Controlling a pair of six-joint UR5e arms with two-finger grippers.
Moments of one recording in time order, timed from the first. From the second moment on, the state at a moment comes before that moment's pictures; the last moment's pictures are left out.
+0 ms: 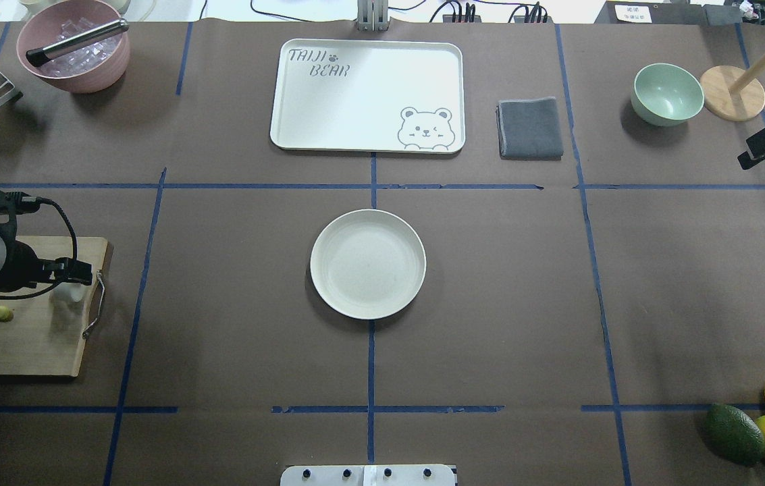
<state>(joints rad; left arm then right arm) -0.74 -1.47 -1.81 -2.15 -1.97 -1.09 1.26 -1.46 1.94 -1.69 2.31 0.29</state>
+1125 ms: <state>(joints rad) -0.73 -1.46 -1.83 -2.15 -1.97 -1.10 1.27 -1.46 1.93 -1.69 2.31 0.29</state>
